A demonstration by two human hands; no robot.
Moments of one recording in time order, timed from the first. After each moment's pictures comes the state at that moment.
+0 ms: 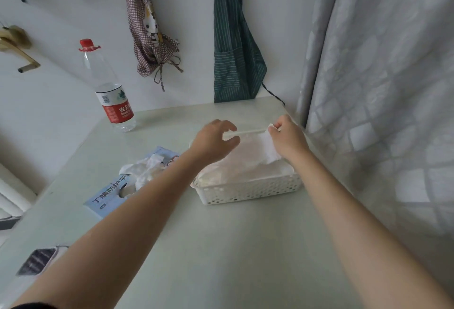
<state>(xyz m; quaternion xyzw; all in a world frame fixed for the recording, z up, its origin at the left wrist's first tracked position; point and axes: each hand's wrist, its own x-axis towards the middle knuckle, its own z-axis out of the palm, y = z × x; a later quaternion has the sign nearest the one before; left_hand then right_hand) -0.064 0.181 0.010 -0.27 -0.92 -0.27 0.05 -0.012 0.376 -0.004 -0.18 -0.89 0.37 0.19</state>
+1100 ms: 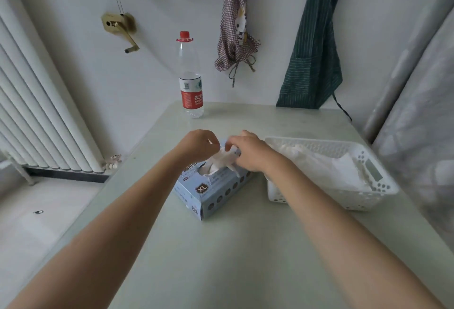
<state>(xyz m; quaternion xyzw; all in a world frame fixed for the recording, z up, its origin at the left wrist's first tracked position) -0.049 -0.026 0.023 -0.08 -0.96 -0.26 -0.01 -0.036 0.143 0.017 0.17 -0.97 0.17 -0.02</state>
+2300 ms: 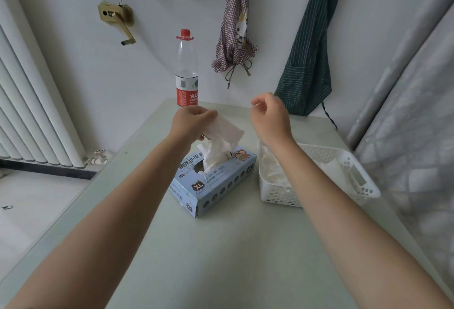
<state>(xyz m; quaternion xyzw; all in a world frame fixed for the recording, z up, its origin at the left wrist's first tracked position) -0.038 -0.022 0.056 0.02 -0.78 -0.62 0.08 -0.026 0.156 0.072 0.03 -0.88 0.40 0.27</state>
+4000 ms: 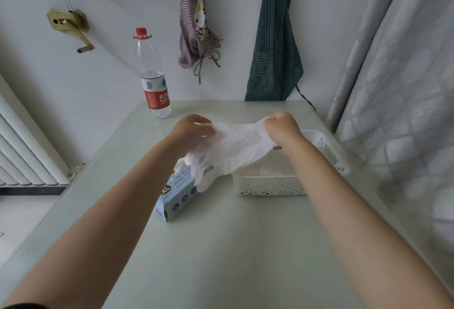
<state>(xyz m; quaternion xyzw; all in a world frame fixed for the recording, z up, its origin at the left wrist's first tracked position) -0.057 0.046 0.038 0.00 -0.83 -0.56 -0.06 -0.022 0.264 0.043 -0.16 -0.85 0.49 0.09</state>
